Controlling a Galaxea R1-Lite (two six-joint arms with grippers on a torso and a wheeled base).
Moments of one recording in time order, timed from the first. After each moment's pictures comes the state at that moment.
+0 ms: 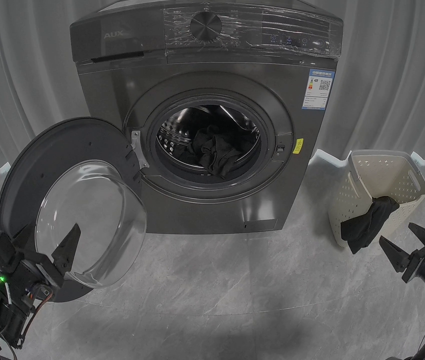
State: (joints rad) left arm -0.55 1.21 -0.02 -1.22 0.49 -0.09; right arm 0.26 1.13 -0.02 -1.01 -0.04 0.05
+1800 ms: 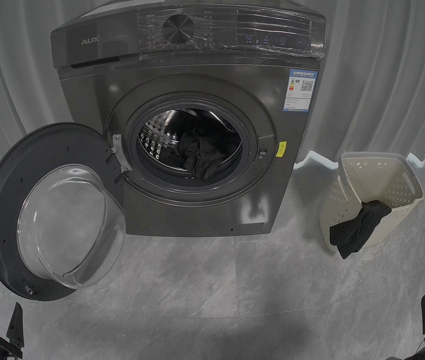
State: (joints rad) left arm -0.05 0.07 -0.02 -0.07 0.18 -0.02; right arm 0.00 0.01 -0.02 -0.02 -0.05 0.02
